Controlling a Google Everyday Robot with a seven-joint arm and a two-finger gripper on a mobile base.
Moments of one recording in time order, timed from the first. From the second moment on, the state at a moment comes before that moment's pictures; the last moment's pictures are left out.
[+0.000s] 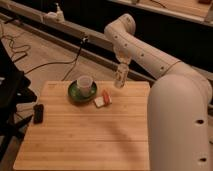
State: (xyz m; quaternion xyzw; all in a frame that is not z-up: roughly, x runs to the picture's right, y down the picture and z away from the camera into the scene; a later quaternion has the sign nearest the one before) arm 0.139 -0.166 0.831 0.01 0.18 0.84 0.52
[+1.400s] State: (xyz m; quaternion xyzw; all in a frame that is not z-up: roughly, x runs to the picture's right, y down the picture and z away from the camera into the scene) arm 0.189 -0.175 0.881 0.04 0.12 0.86 0.49
